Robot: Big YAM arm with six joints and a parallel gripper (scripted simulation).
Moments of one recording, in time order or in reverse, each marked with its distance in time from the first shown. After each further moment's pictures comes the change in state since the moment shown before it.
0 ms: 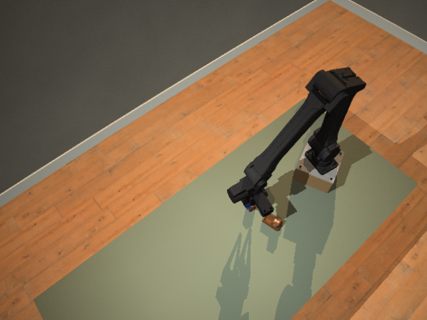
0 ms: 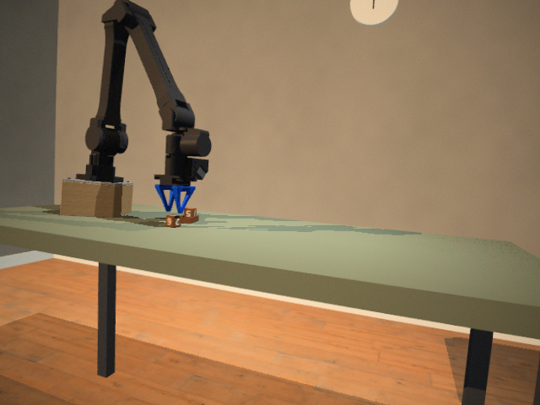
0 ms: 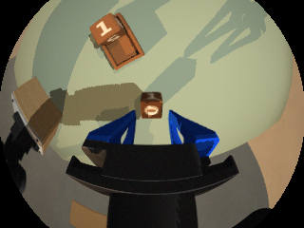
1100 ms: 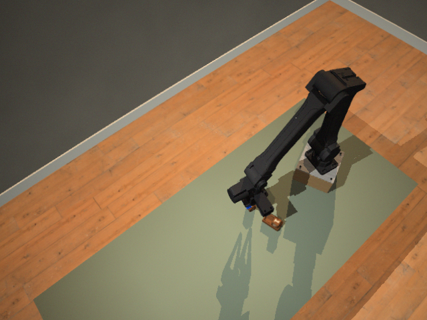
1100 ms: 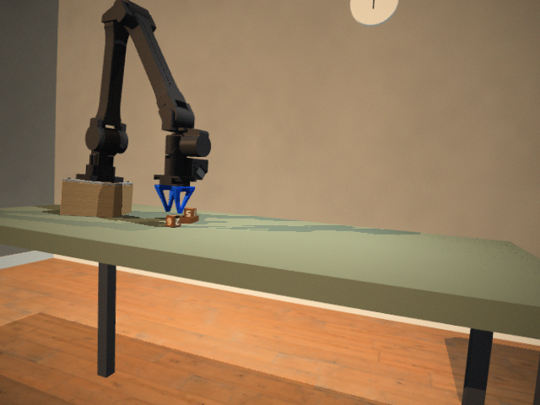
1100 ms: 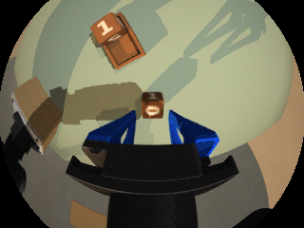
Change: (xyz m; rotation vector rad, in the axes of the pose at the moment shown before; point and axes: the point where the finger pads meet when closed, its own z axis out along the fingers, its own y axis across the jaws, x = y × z) arm 0.000 0.001 0.001 -0.003 0.000 -0.001
